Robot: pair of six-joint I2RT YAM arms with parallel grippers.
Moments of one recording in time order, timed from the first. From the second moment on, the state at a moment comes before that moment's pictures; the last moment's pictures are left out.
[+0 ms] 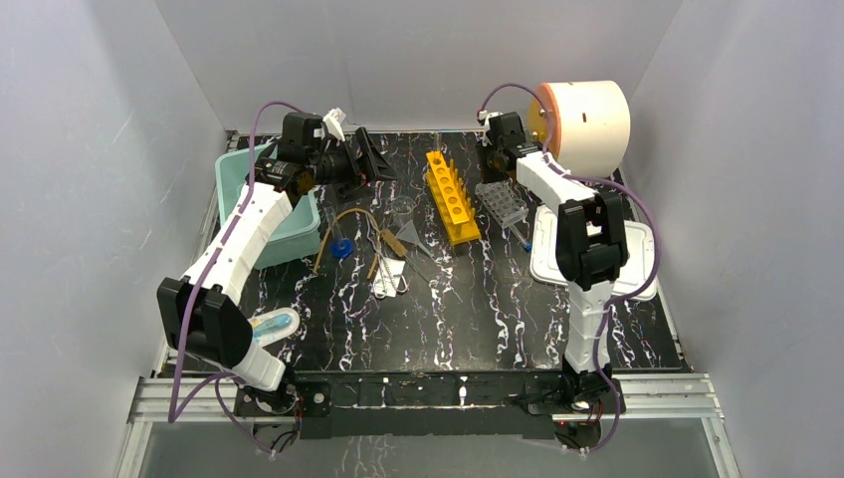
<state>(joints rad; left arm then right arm) -0.30 1.53 1.50 -0.61 0.50 -0.69 0.33 2.09 1.73 -0.45 -0.01 0.04</state>
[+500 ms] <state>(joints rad) -0.30 1.53 1.50 -0.62 0.50 -0.69 0.34 2.15 1.77 -0.46 0.02 0.05</state>
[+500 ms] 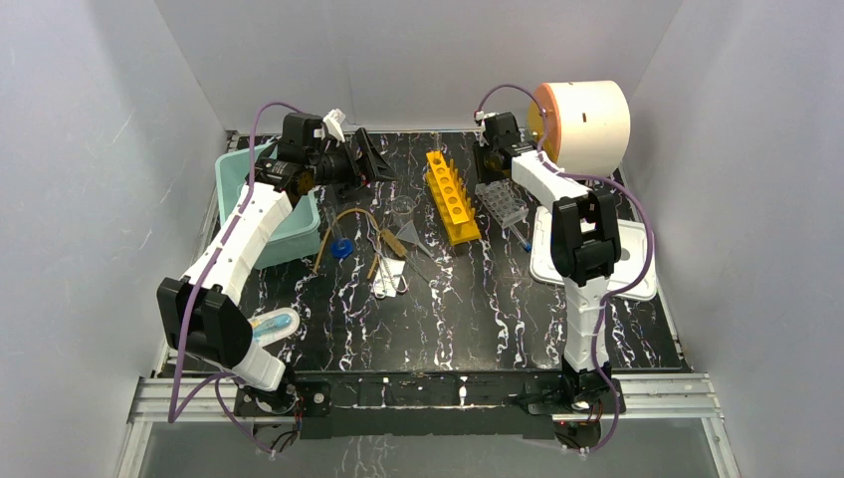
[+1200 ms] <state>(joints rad) -0.30 1.53 1.50 -0.63 0.50 -0.69 0.34 1.99 1.62 -0.46 0.01 0.08</state>
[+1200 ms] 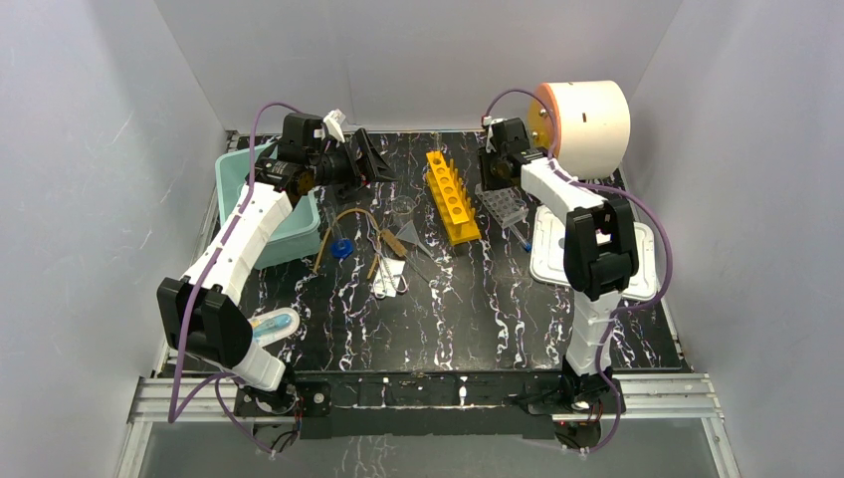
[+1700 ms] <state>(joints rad) -0.30 1.53 1.50 -0.63 0.50 -0.69 0.34 2.04 1.63 -0.47 0.01 0.03</state>
